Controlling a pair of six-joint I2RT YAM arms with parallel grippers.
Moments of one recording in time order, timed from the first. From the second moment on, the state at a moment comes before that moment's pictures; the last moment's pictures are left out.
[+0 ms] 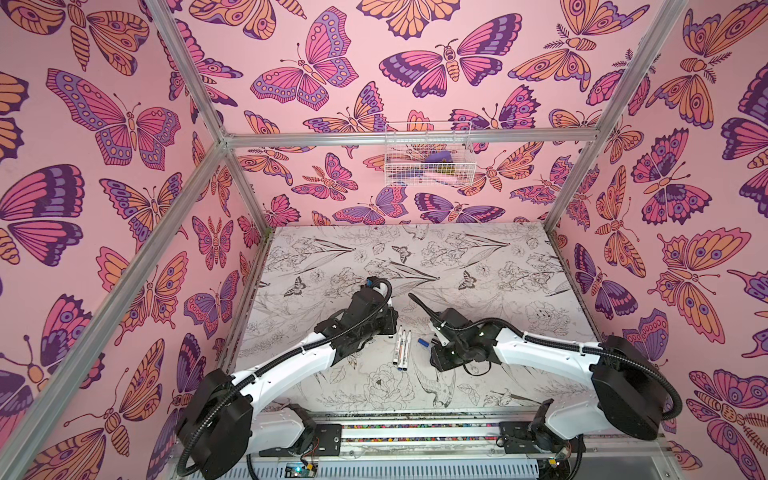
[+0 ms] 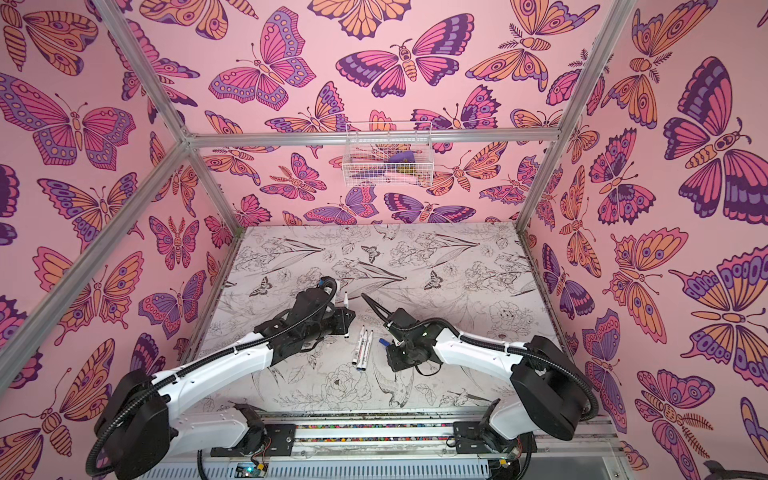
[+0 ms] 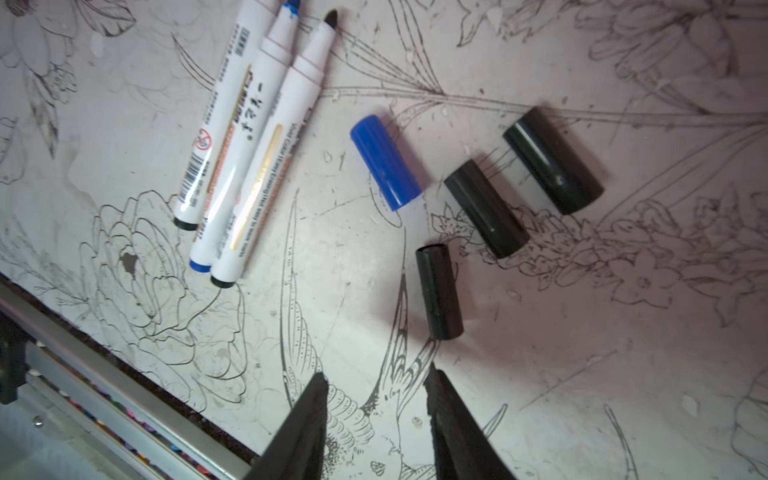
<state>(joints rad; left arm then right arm) -0.69 1.24 0.75 -0.17 0.02 -0.64 0.88 1.45 0.80 -0.52 -0.09 0.54</state>
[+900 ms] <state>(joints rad) -0.69 1.19 0.73 -0.19 0.00 -0.65 0.88 1.71 0.98 -0.63 0.07 0.39</state>
